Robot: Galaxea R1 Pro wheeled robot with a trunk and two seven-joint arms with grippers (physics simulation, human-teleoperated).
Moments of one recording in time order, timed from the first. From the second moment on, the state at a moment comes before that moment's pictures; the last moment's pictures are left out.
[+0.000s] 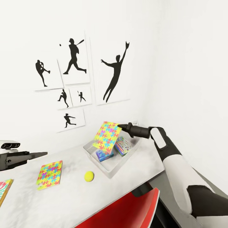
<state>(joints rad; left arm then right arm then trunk) -0.39 0.69 0.22 -1.43 0.60 1.02 -1.57 -1.02 0.04 -0.01 -0.76 -0.76 0.96 0.44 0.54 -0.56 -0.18</state>
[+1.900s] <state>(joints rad) -0.39 0.69 0.22 -1.43 0.60 1.02 -1.57 -1.23 0.07 -0.01 -0.34 -0.77 0.79 0.19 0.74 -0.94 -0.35</state>
